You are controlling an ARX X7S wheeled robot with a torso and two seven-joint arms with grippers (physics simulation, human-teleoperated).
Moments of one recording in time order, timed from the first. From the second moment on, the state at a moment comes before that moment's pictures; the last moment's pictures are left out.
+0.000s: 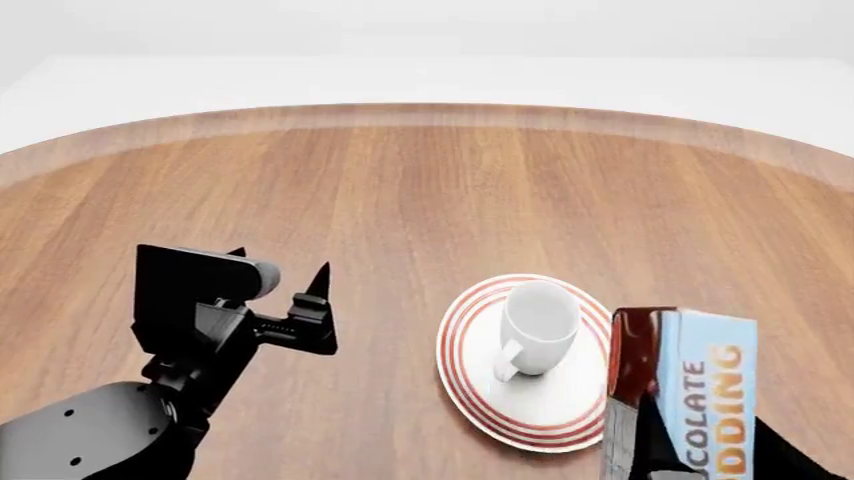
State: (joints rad) left arm -0.93 -1.00 1.26 0.40 -1.22 0.05 -0.68; right arm 1.38 1.29 -2.48 -1.04 0.63 -0.52 1.57
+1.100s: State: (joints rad) left arm -0.95 -1.00 1.26 0.39 -1.23 0.01 -0.67; right arm 2.29 1.15 -2.12 -0.04 1.52 0.38 0.57
